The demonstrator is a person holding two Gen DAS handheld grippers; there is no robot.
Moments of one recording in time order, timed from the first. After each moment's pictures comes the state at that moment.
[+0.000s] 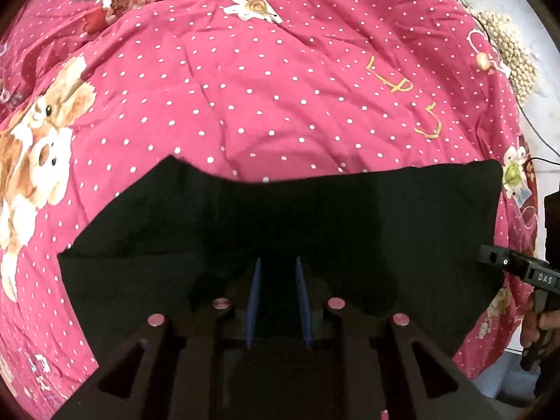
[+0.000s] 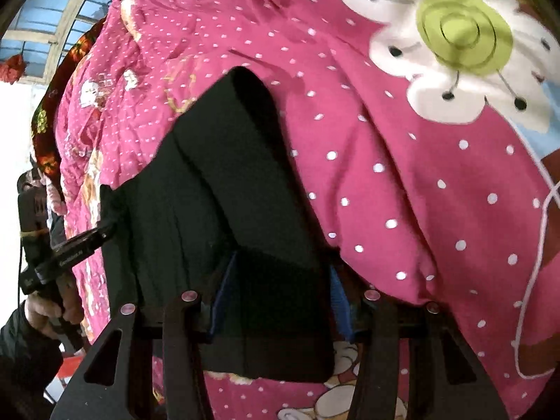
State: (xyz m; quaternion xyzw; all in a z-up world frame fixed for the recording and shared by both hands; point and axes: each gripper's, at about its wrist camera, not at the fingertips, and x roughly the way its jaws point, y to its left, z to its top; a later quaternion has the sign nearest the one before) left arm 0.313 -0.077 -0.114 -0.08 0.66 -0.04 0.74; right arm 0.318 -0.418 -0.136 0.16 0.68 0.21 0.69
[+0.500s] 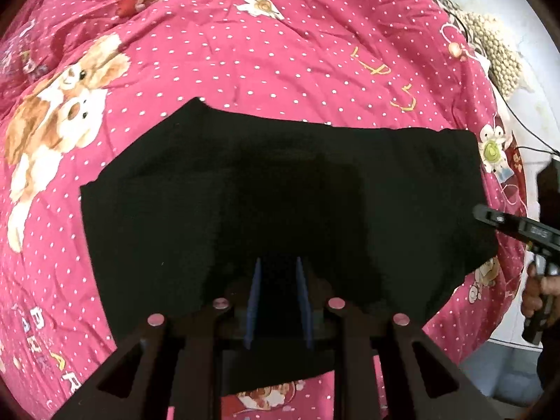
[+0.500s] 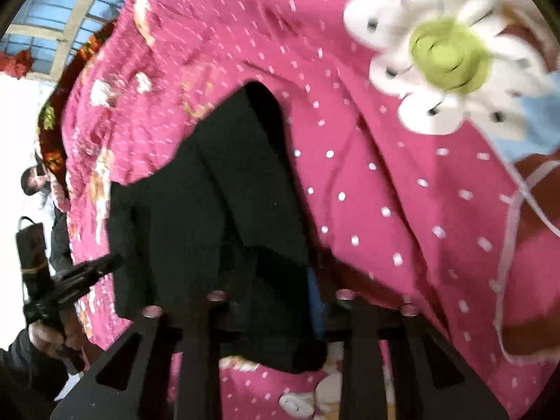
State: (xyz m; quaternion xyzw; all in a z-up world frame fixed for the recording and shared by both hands) left arm 0.257 -0.068 -0.085 -0.10 0.66 -0.04 0.75; right arm 0.307 -0.430 -0.113 0.17 0.66 0.22 0.70
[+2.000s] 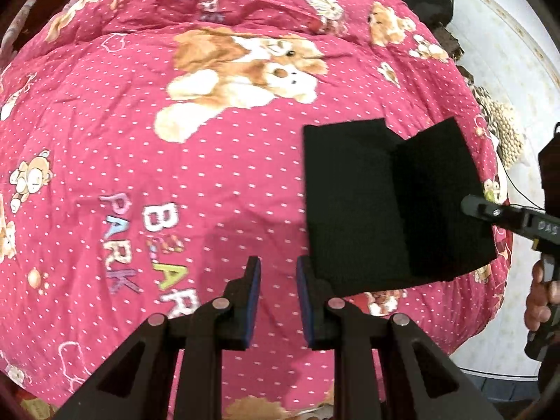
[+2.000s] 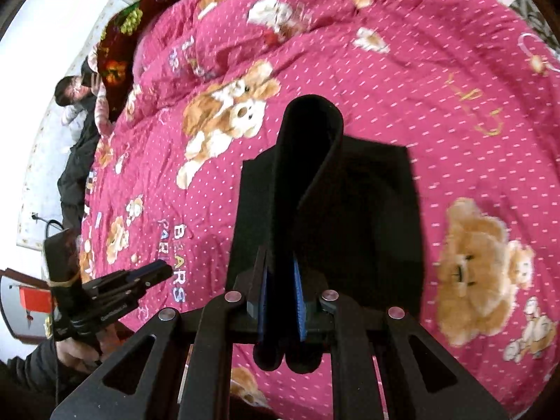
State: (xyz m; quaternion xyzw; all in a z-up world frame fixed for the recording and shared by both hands) left arm 0.101 0.122 -0.037 -0.20 0.59 0.04 0.78; right arm 0.221 -0.171 -0.013 0.04 0.64 0.32 0.70
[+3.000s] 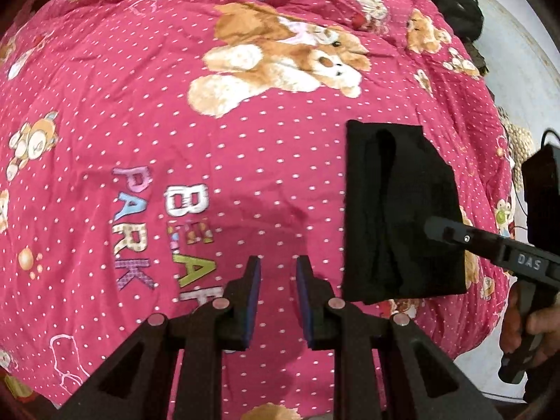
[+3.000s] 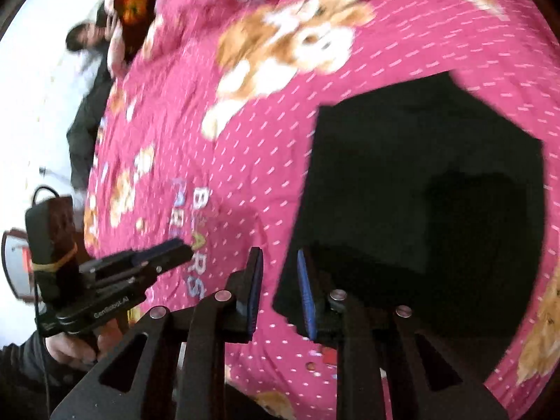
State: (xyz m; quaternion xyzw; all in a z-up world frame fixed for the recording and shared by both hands) left arm 0.098 0.146 -0.068 -0.25 0.61 0.06 0.75; right arm 0.205 -0.086 -0.065 0.01 0.67 0.38 0.64
